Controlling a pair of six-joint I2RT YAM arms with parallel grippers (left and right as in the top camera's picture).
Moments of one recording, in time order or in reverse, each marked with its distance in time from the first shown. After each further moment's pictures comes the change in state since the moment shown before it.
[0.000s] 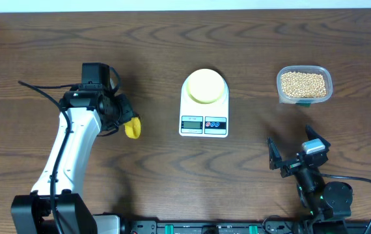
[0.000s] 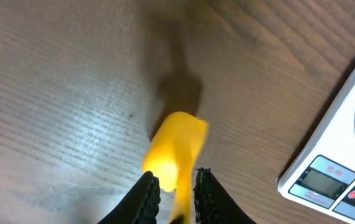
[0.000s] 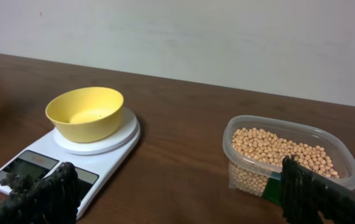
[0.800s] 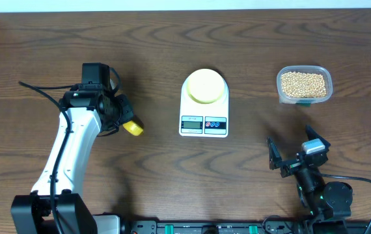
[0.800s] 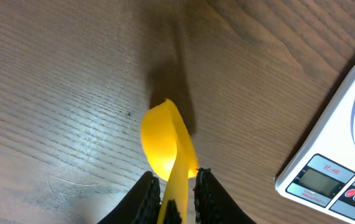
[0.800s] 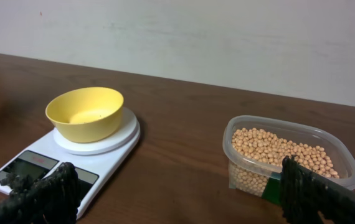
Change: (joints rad) left arm 0.000 0.000 0.000 0.000 0.008 -0.007; right arm 0.000 0.000 0.000 0.000 0.000 0.000
